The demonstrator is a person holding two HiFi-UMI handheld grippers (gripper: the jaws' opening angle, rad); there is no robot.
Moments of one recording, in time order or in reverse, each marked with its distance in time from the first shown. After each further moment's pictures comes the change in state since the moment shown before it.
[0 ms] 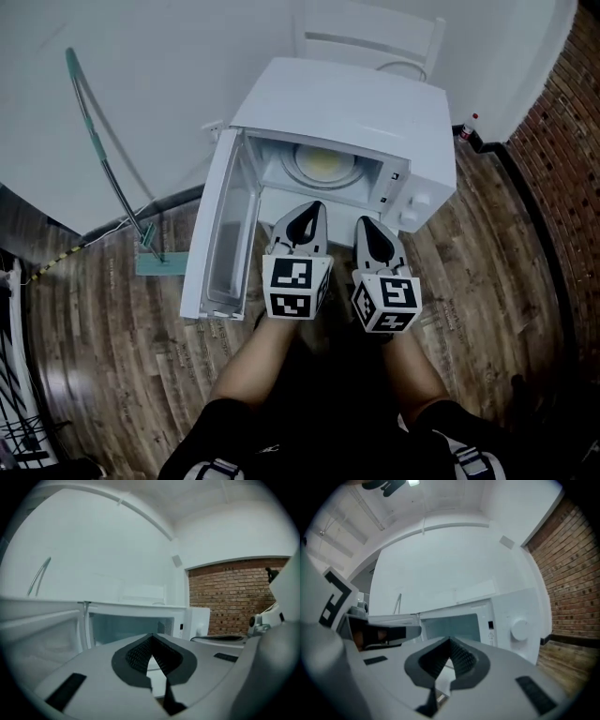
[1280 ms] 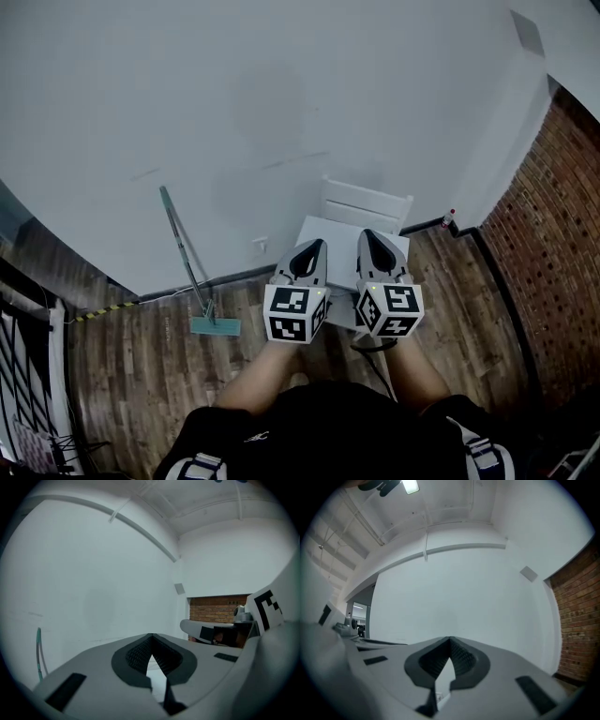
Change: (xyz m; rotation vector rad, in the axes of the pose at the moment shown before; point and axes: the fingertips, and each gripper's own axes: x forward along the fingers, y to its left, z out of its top) left arm -0.085 0.024 0.503 -0.039 -0.040 -0.027; right arm 0.003 0.091 0.538 -0.020 -0.119 0.047
